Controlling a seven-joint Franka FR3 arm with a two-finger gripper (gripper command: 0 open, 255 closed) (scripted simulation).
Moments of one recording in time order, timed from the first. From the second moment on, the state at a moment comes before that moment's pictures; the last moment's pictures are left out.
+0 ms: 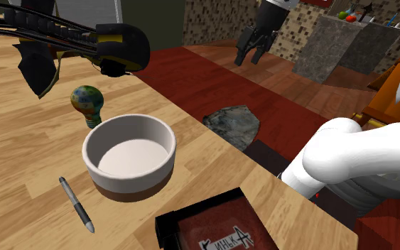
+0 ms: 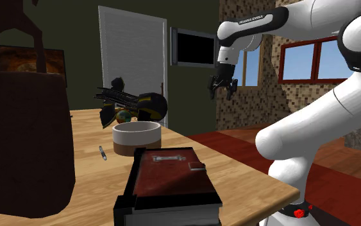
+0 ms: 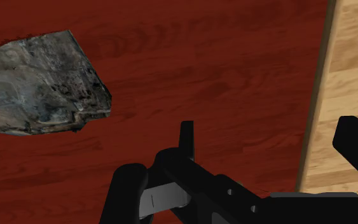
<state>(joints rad) 0.01 -0.83 0.01 -2.40 0.10 1.69 0.04</state>
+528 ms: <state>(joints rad) 0.05 -0.73 0.16 -2.33 0.14 1.74 0.17</state>
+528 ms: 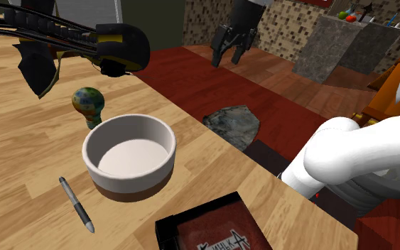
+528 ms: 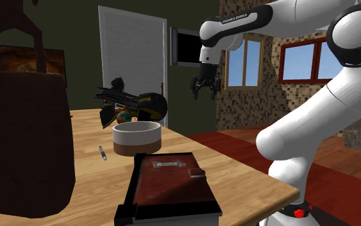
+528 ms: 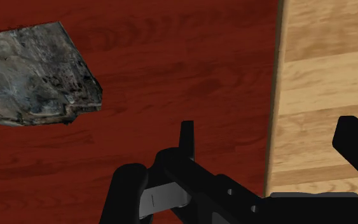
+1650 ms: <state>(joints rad) 0.07 -0.23 0.58 -1.91 0.02 1.80 0.59</state>
